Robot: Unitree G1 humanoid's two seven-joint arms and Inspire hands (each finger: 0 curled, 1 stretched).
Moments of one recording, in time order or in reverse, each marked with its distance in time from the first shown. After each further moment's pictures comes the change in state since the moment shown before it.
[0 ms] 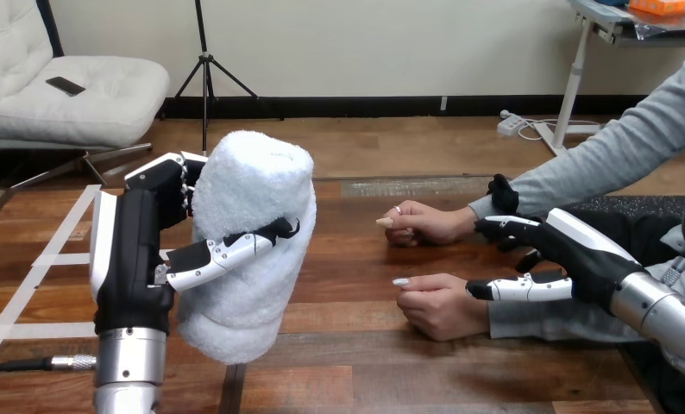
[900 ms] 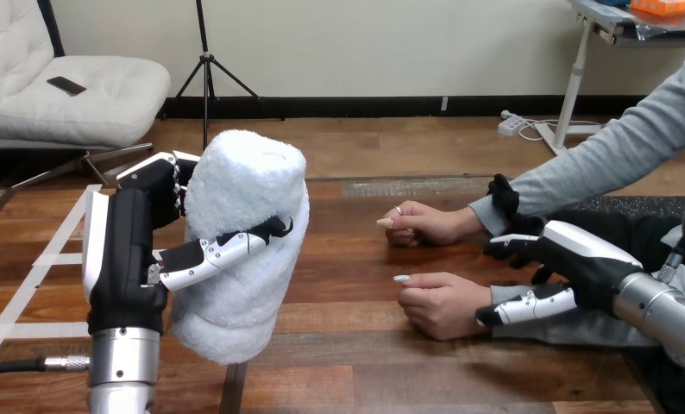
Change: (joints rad) left arm 0.001 0.000 0.019 0.000 -0.002 -0.003 -0.014; right arm -0.050 -0.029 0.109 0.047 -0.122 0.041 -0.048
